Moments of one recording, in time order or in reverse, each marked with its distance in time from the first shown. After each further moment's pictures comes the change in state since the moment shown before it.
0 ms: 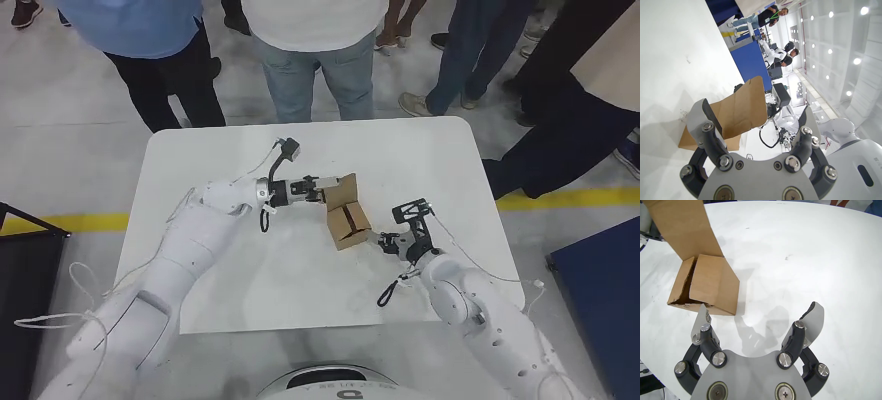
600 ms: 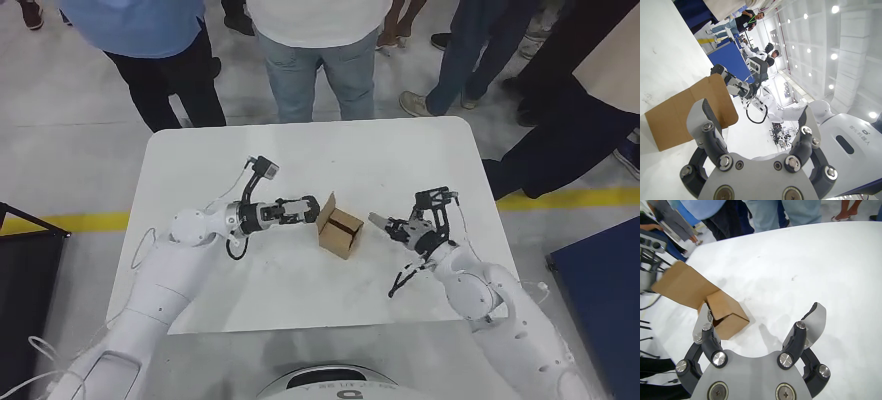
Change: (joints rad) left arm 0.344 0.138 -0.291 -0.481 -0.007 0.063 -0.100; right arm -0.056 -0.007 0.145 -0.051 0.381 -0.230 -0.065
